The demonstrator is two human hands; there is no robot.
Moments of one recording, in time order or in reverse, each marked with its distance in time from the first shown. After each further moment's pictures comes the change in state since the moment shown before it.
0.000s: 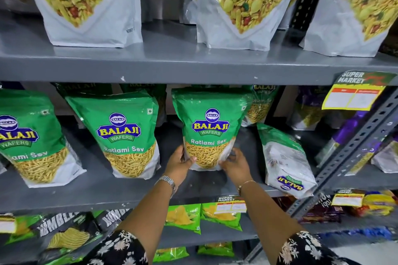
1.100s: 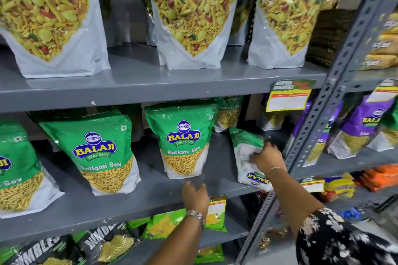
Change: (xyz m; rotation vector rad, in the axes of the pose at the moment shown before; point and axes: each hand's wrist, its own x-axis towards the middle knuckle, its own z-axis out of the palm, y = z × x) left_hand -0.074 0.004 0.112 0.068 0.283 -0.331; right_hand -0.015 -0.049 -0.155 -0.749 0.317 0.107
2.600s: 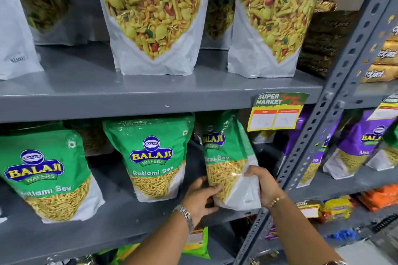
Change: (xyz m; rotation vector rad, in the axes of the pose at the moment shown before) left_hand 0.035 0.036 0.078 -0.288 -0.643 -0.158; right_hand 0.040 0.042 -0.001 1.173 -0.610 0.127
